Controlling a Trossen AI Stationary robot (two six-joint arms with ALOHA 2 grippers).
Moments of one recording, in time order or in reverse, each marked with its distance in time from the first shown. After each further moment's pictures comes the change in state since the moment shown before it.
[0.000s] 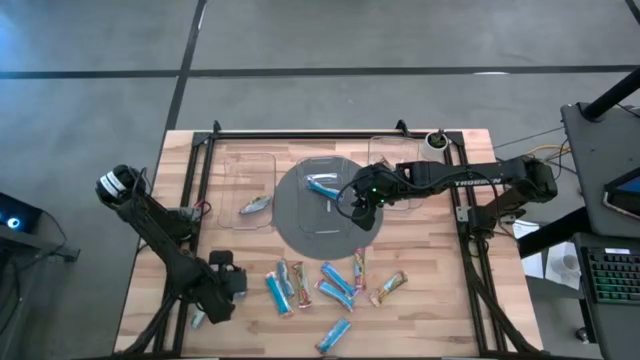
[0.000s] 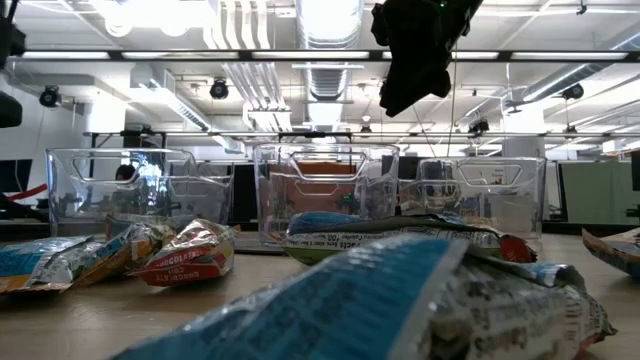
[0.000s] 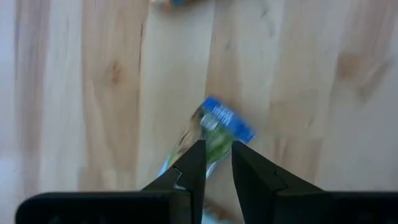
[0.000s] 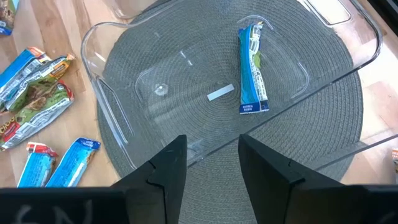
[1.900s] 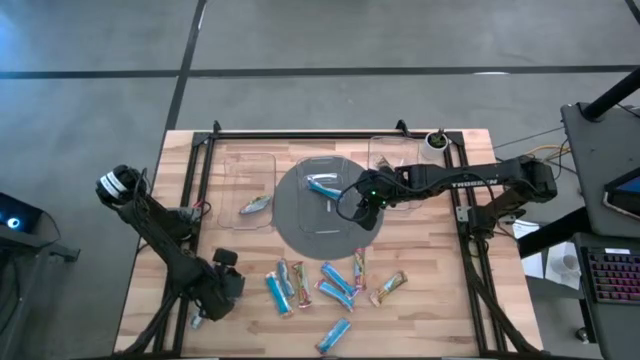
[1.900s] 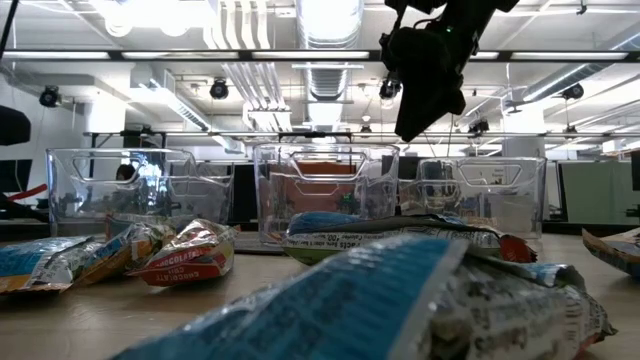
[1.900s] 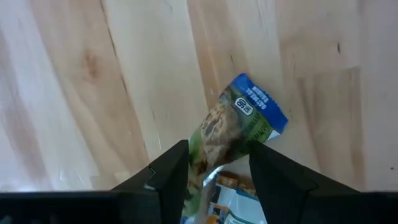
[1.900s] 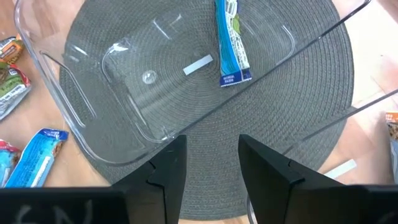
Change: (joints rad) left arm -0.017 0.004 -0.075 0.017 0.056 0.291; right arm -0.018 0.001 -0.087 0.002 0.027 0.060
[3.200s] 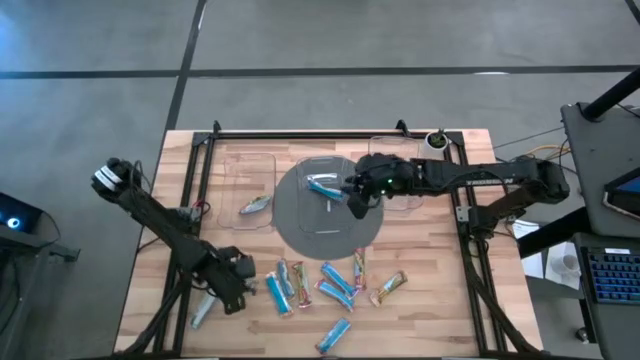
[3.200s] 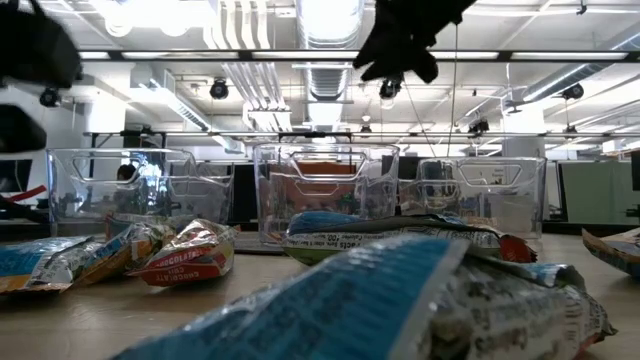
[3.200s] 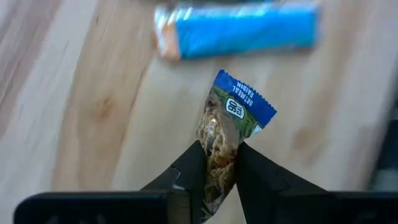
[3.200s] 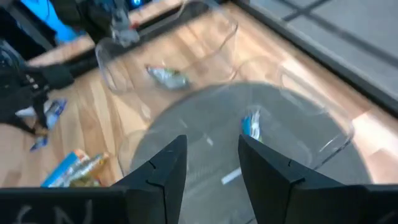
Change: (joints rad) left arm 0.160 -0.129 -0.034 0.193 -0.001 -0.394; right arm -0.002 -0.119 -0.001 0.334 0.052 -0.018
